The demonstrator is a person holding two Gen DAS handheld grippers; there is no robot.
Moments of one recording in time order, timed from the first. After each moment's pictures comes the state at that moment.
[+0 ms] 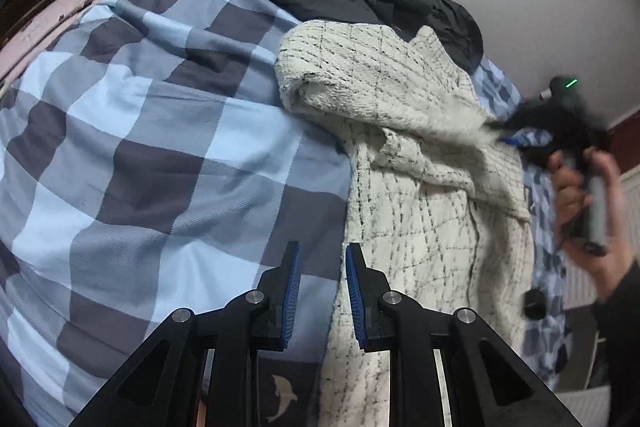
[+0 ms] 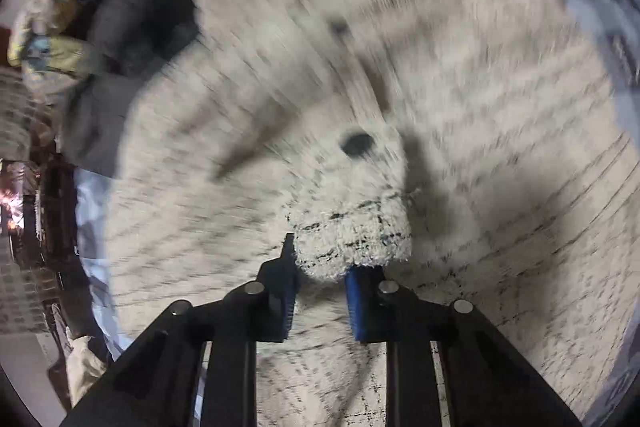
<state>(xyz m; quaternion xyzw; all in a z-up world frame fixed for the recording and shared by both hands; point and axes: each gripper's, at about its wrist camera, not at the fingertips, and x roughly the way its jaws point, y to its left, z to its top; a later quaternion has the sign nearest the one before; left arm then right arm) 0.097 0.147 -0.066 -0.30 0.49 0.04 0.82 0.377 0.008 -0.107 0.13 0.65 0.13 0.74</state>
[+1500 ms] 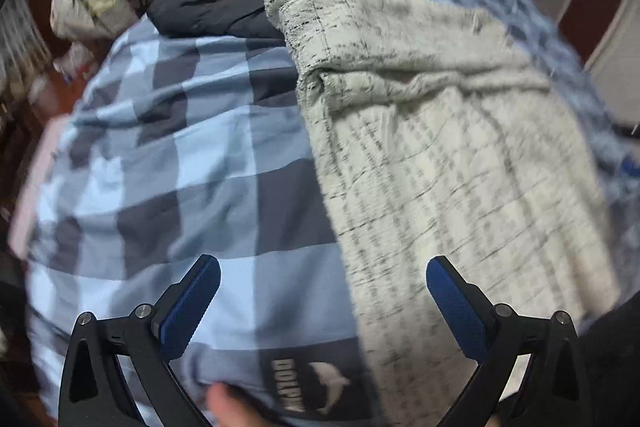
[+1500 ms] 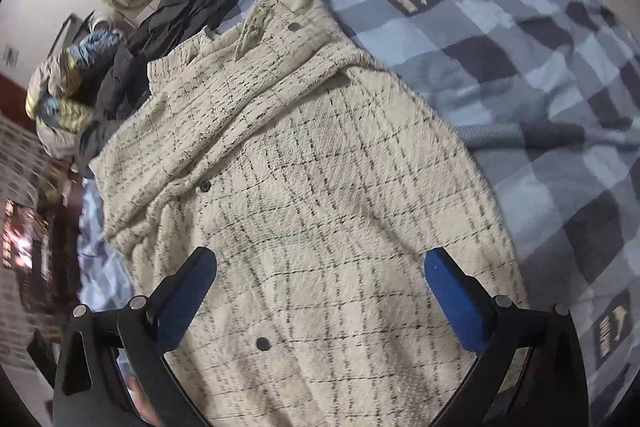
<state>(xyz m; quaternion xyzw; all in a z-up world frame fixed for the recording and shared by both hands) 0.109 0.061 -0.082 -0.02 0.54 0.02 0.84 0.209 -0.205 -0.074 0.19 0.57 0.05 0.80</state>
